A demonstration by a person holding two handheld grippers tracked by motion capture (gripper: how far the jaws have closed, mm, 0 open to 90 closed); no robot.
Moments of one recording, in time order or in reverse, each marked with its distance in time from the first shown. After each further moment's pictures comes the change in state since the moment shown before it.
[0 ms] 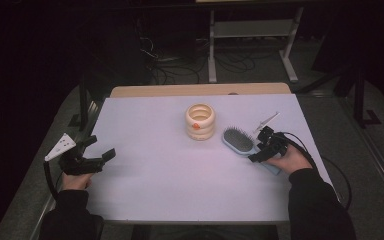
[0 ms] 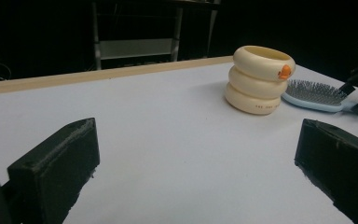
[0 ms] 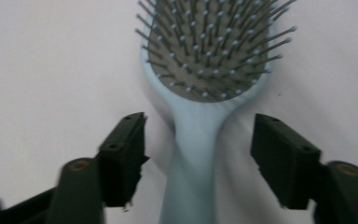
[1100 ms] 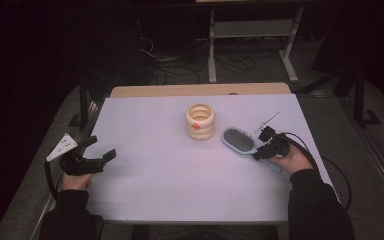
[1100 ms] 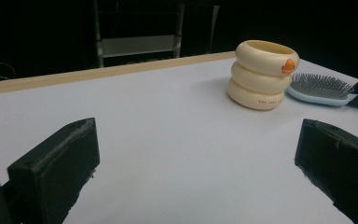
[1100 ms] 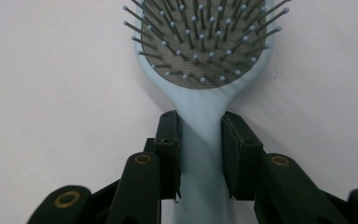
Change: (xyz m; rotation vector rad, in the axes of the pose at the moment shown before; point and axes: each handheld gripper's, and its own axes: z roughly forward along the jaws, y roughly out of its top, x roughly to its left) left arm -0.001 -0.001 0.001 0.014 0.011 0.016; right arm -0.003 -0.004 -0.003 0.015 -0.004 0.054
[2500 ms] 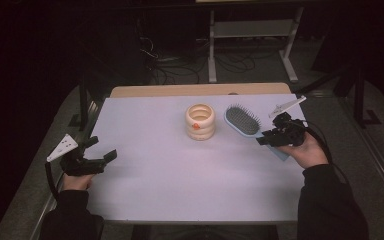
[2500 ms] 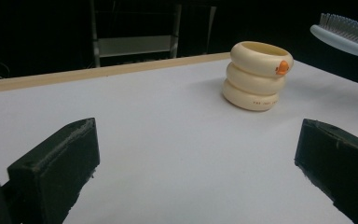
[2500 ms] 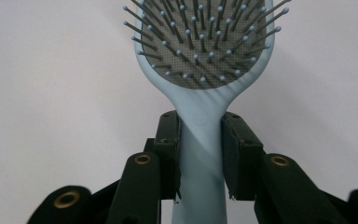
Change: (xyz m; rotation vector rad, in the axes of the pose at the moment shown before) left arm -0.004 0.001 0.001 -0.006 -0.016 -0.011; right arm 0.011 0.010 -0.080 -0.234 0.007 -0.037
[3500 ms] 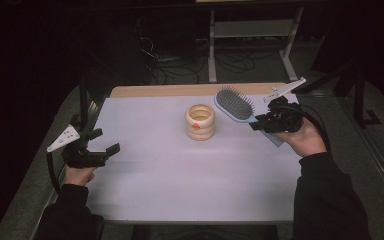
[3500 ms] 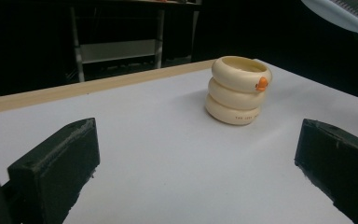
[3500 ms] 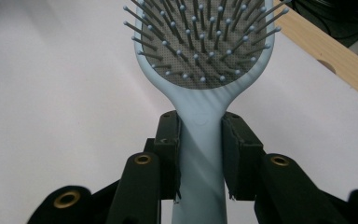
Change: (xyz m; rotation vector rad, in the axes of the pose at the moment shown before) left arm -0.005 0.027 0.010 0.003 -0.067 0.021; right arm 0.023 0.048 -0.031 -0.076 -0.026 -0.087
